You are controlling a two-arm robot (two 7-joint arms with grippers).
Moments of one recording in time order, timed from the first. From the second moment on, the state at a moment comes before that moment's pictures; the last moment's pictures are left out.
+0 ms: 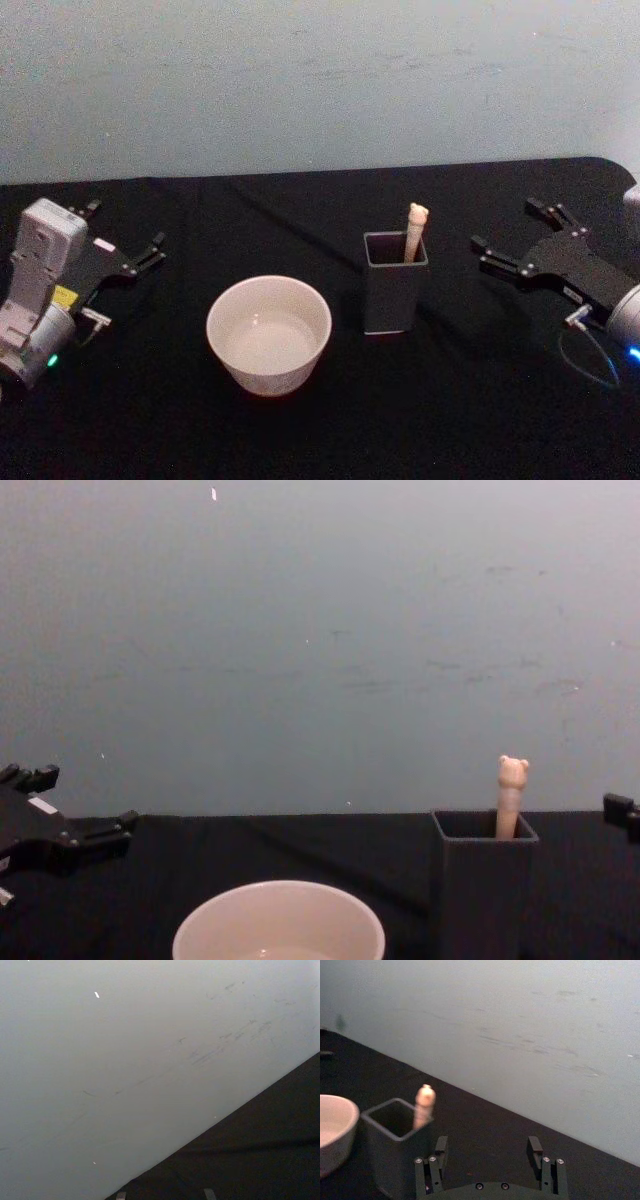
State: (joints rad) left arm -0.20 0.60 0.45 -1.41 -0.25 -0.12 0.03; right arm 0.10 0.67 -0.34 -1.57 0.46 -0.09 0.26
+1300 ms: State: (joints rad) left arm -0.20 0.60 0.45 -1.41 -0.25 -0.12 0.03; right arm 0.23 0.50 -0.37 -1.48 0.43 0.01 0.43
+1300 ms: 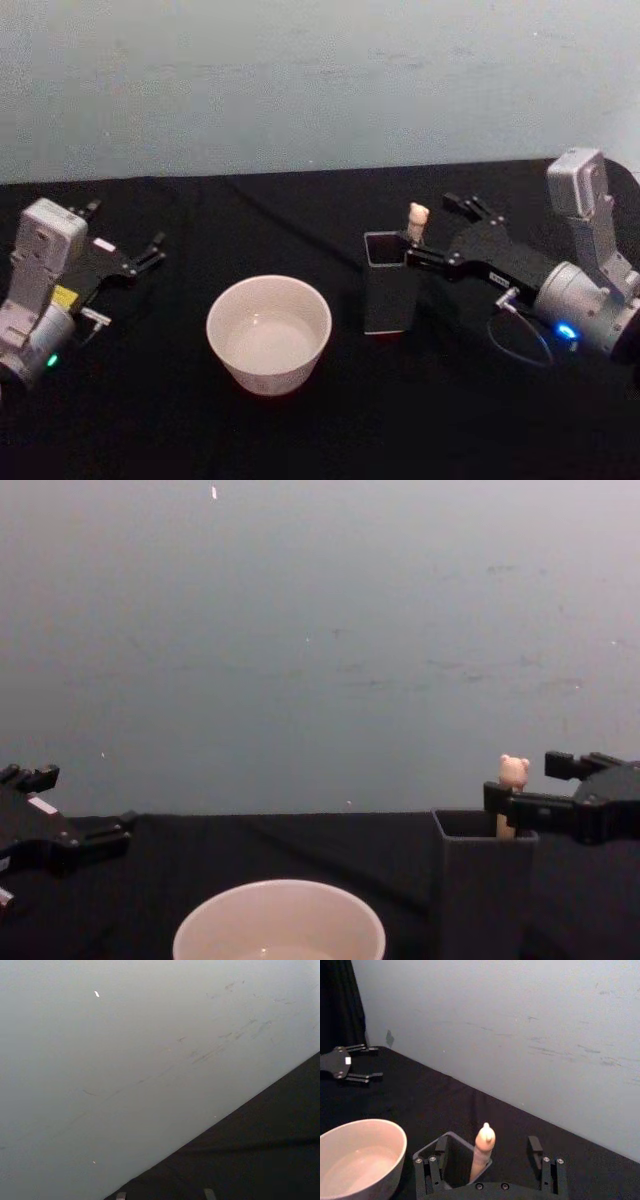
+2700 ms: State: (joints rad) left arm -0.20 0.60 0.45 -1.41 -0.25 -0.12 0.03; right arm 0.29 0.45 -0.36 -1.41 0.46 0.09 0.45
